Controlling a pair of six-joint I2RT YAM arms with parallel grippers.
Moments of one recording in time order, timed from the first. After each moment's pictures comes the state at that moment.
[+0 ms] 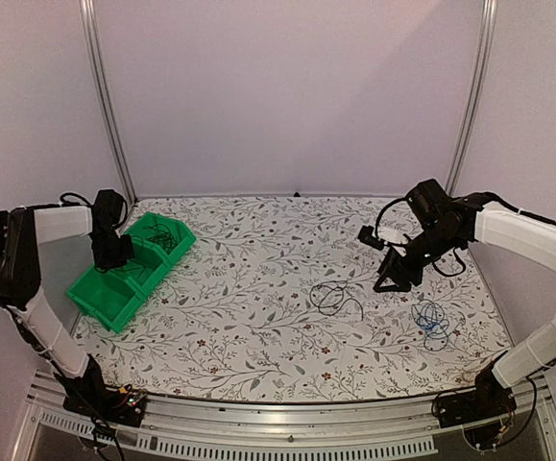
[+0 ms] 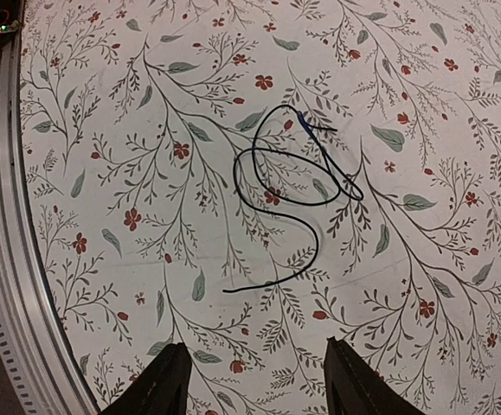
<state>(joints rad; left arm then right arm) 0.02 1.63 1.03 -0.56 -0.26 -0.38 0.48 1.44 1.12 -0.83 -0.42 -0.59</state>
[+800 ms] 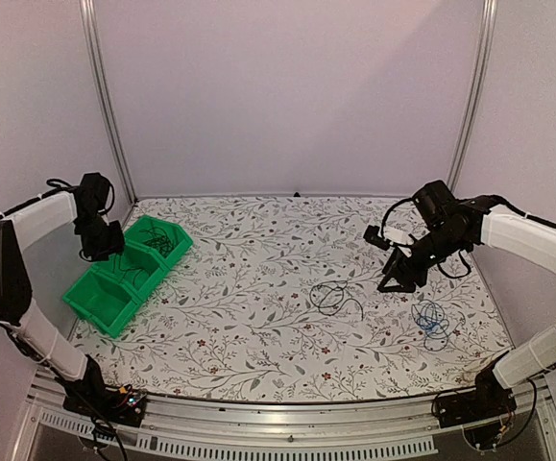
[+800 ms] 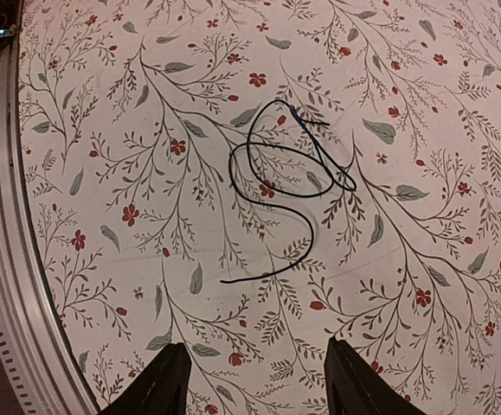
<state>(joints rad) 0.06 1.55 1.17 -0.81 -0.15 -0.41 0.45 1.40 1.08 -0.82 -0.43 -0.59</state>
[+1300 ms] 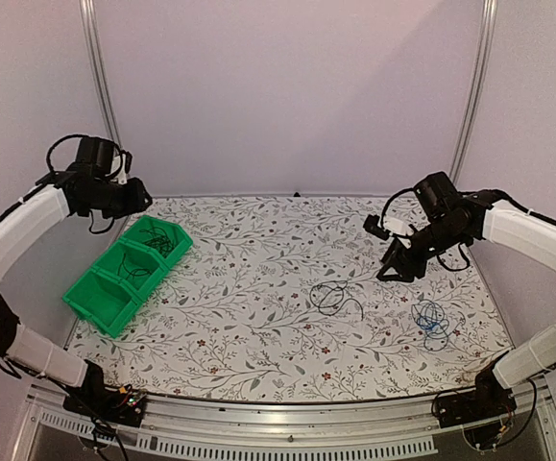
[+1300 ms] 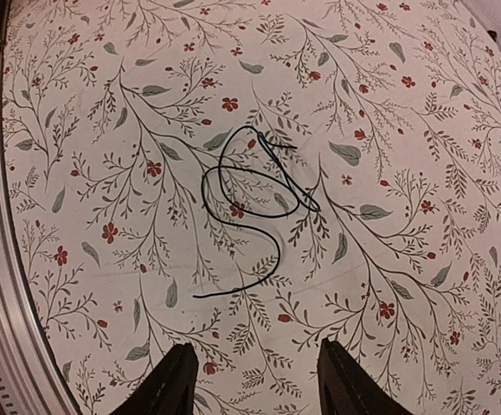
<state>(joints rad) -0.12 1.38 1.26 -0.62 0.02 -0.32 0.45 1.40 1.13 -0.80 -0.39 -0.59</state>
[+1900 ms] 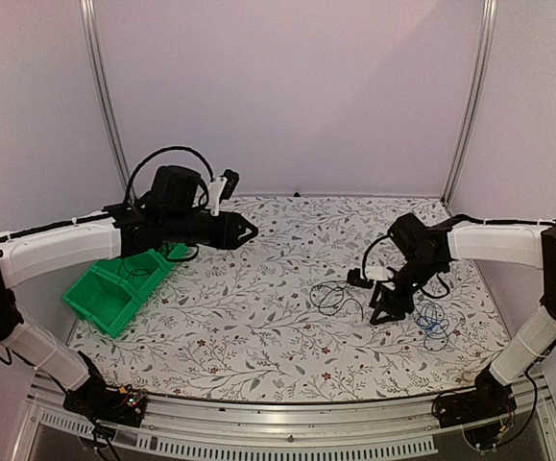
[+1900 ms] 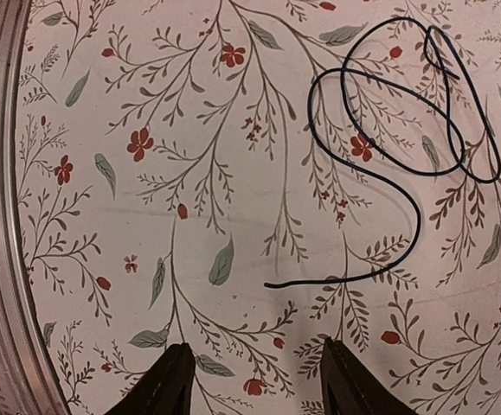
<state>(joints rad) -0.70 1.45 1.10 -0.17 0.17 -0.35 0.51 1.58 0.98 -0.75 -0.45 -0.78</state>
